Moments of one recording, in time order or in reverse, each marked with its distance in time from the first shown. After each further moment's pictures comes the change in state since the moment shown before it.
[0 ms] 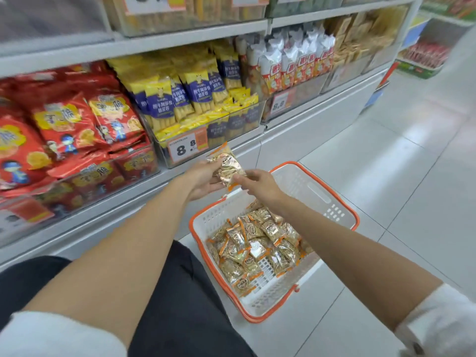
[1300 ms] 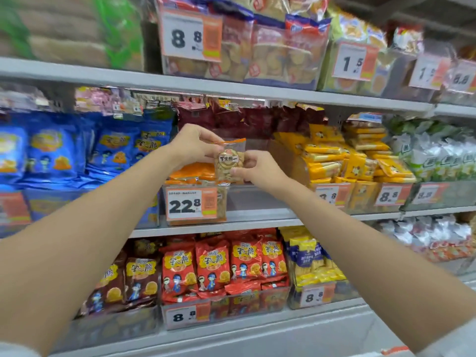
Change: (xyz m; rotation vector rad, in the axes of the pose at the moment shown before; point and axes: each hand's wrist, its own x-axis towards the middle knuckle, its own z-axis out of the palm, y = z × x) left_hand -0.280 0.319 -0.226 0.617 0.604 0.819; right_hand 0.022 -0.435 0.180 -0.210 -0.251 -0.812
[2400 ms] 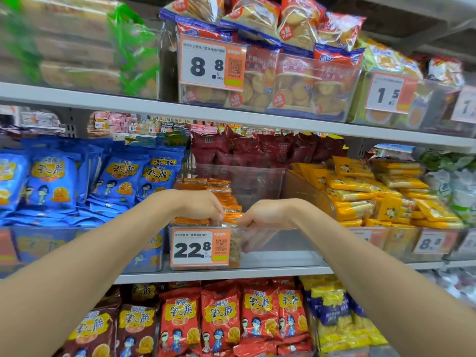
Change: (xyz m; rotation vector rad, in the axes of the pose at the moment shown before) left_hand 0.023 -0.044 -0.008 0.623 -0.544 -0.119; right_hand 0.046 -0.002 0.011 -0.074 -0.745 0.588
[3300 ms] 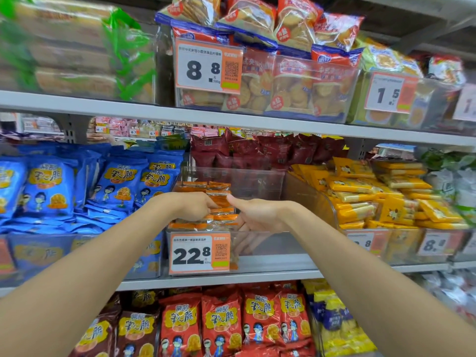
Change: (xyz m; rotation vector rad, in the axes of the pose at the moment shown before) left_hand 0.010 -0.007 -0.005 0.179 0.043 -0.175; right_hand 0.016 -0.006 -0.005 0.238 -0.102 0.015
